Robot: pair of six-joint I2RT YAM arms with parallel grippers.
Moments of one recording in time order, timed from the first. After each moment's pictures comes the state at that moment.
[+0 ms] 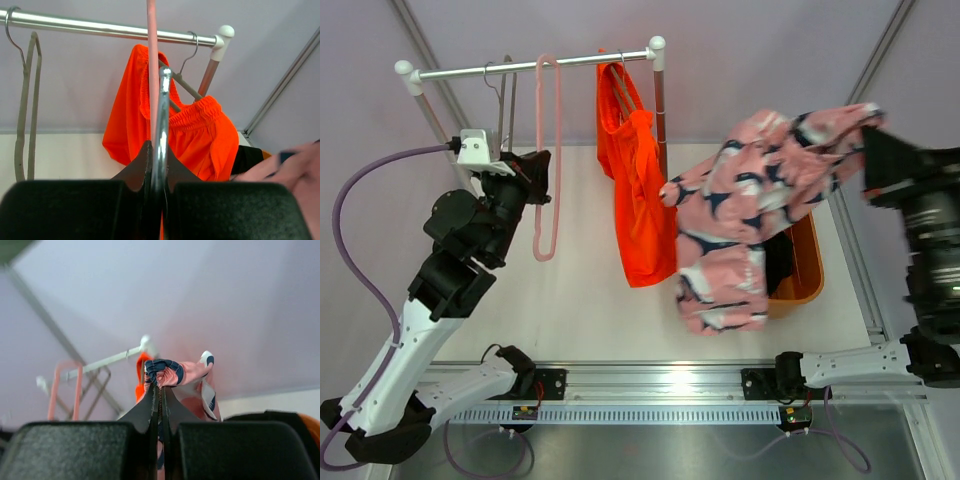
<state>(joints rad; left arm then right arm) -0.64 0.90 1.33 -0.25 -0.39 -0.20 1.51 0.90 1.62 0.16 1.20 -0.41</state>
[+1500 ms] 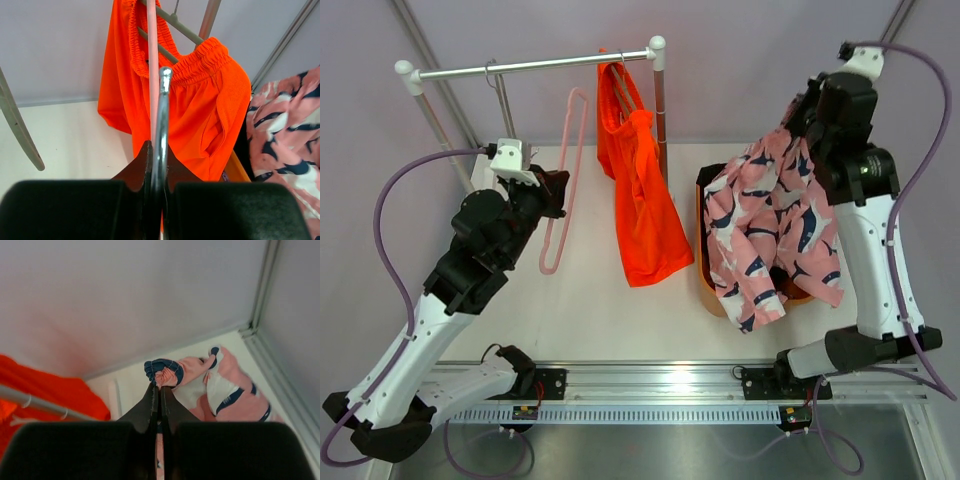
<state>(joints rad) -0.64 0.90 1.23 -0.32 -0.30 -0.20 0.22 1.48 2.05 -0.72 0.40 0.30</state>
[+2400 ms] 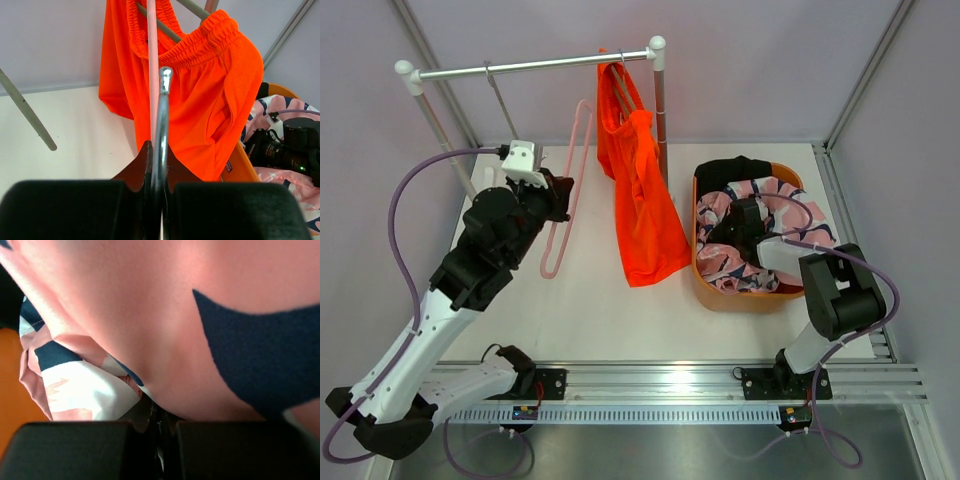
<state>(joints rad) -0.64 0.92 1.22 -0.37 -0.29 -0.20 0.30 1.66 0.78 0.15 0.01 0.95</state>
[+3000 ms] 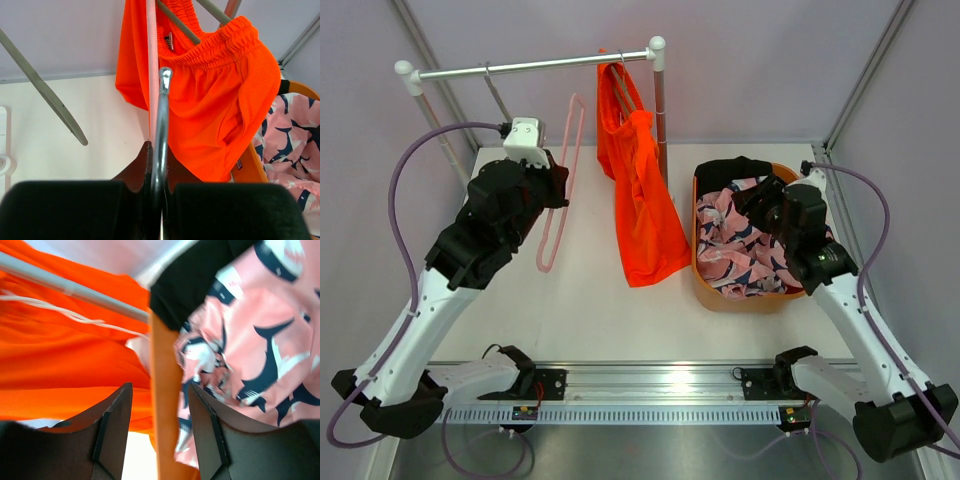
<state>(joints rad) -0.64 1.04 1.45 -0.59 -0.36 -0.22 0.30 1.01 0.93 -0.29 0.11 0.80</state>
